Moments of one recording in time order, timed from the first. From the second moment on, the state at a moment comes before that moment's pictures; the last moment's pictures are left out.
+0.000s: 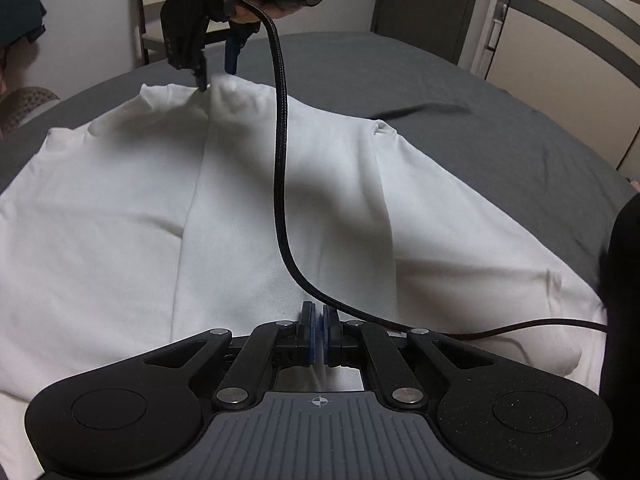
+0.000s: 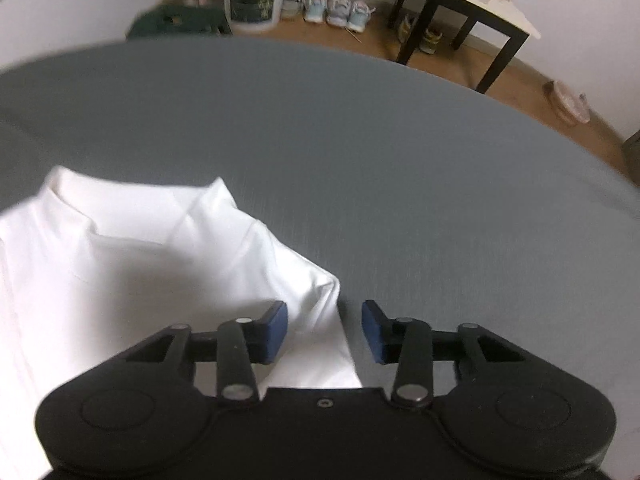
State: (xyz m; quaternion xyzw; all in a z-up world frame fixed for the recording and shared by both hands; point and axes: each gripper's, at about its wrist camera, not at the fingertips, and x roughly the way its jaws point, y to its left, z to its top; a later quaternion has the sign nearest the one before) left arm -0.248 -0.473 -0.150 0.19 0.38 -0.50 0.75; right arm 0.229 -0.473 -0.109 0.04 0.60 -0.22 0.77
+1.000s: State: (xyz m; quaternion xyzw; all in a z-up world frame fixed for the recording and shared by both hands) left arm -0.237 -0.466 -0.146 0.19 0.40 -0.49 0.75; right arm 0.155 -0.507 -0.110 0.19 0.55 -0.17 0.79
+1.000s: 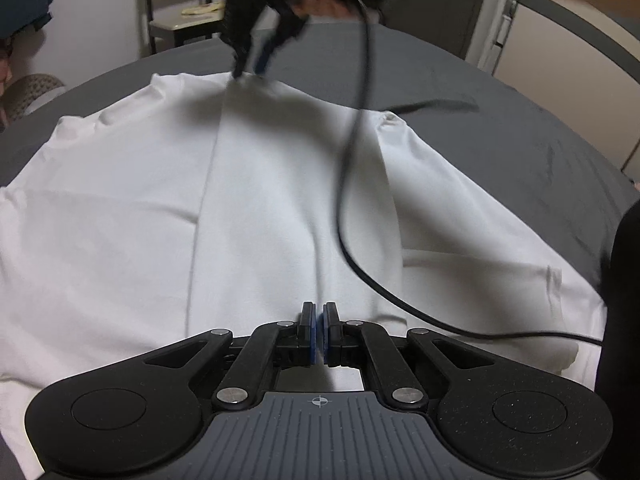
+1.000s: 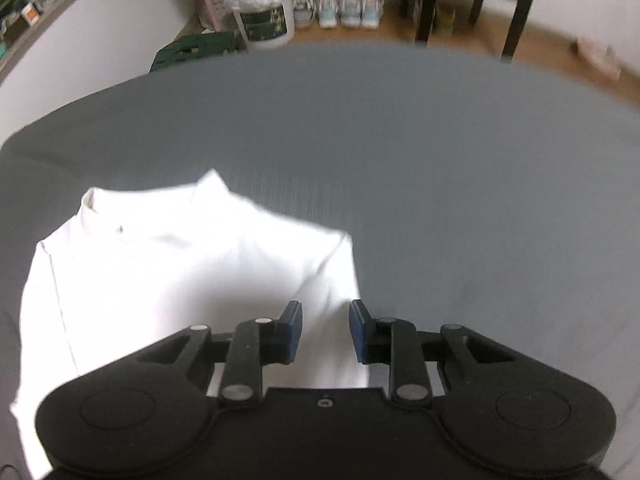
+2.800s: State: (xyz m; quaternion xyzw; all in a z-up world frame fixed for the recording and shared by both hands) left arm 0.082 -0.424 -0.172 0.07 0.41 -0.28 0.87; right arm 0.119 -0.552 -0.118 0.21 0.41 -0.01 0.89
